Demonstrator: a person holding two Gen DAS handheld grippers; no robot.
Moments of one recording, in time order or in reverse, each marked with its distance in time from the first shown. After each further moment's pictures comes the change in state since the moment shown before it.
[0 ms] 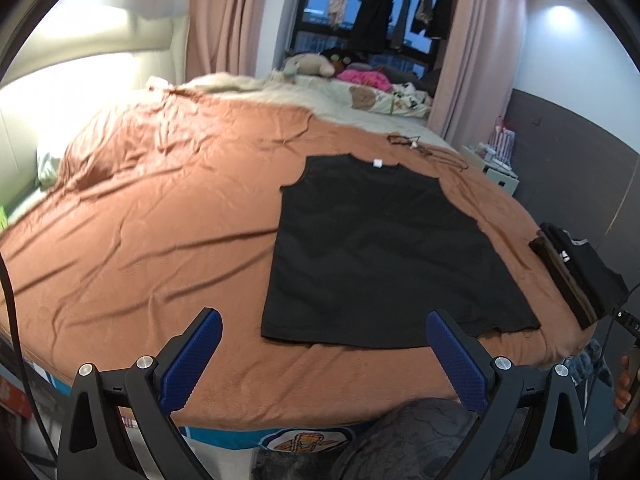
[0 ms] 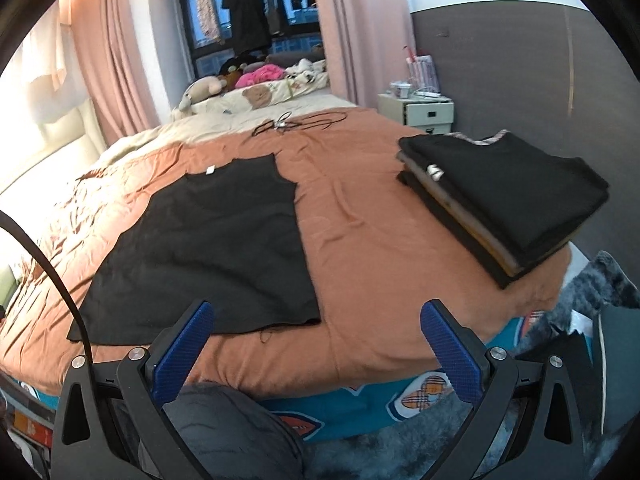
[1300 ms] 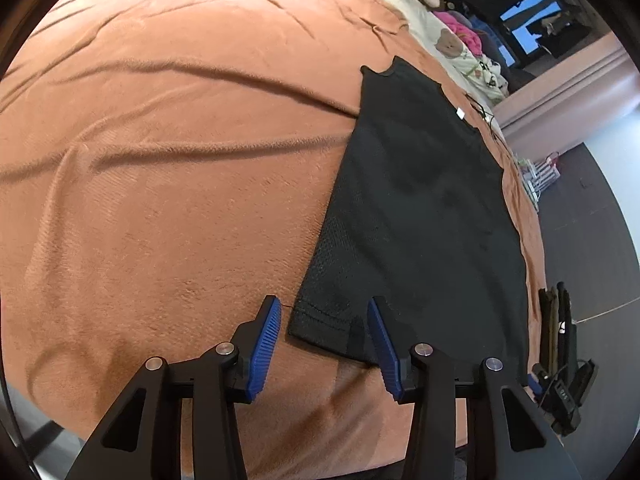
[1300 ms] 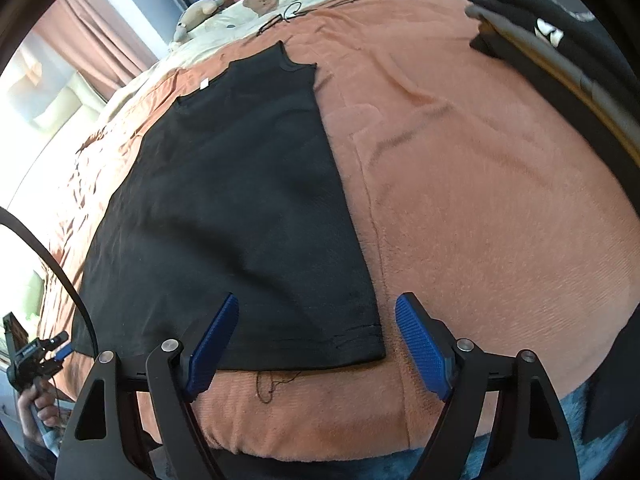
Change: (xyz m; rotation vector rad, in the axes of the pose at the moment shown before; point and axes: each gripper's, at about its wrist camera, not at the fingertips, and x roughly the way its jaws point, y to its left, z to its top) left arm 0.146 0.090 -0.020 -0.461 0.351 -0.109; right arm 0.157 -0.085 0.051 0.145 0.384 0.180
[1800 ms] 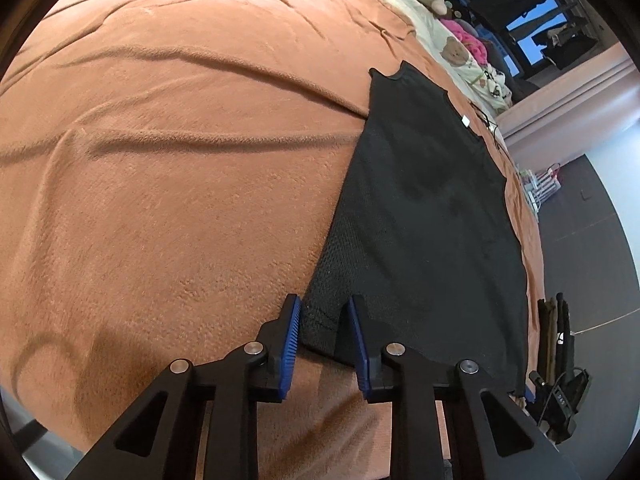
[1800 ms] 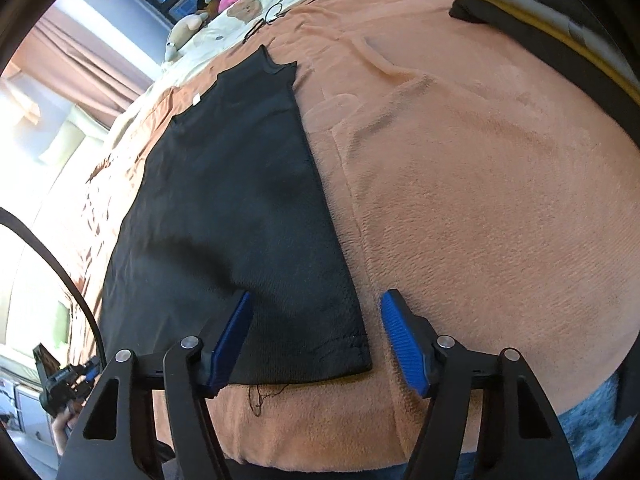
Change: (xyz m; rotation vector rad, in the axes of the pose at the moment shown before) left arm 0.008 0.006 -0.001 -0.033 -0.025 -0.007; right arm 0.005 -0.022 -0.001 0.118 -0.008 0.078
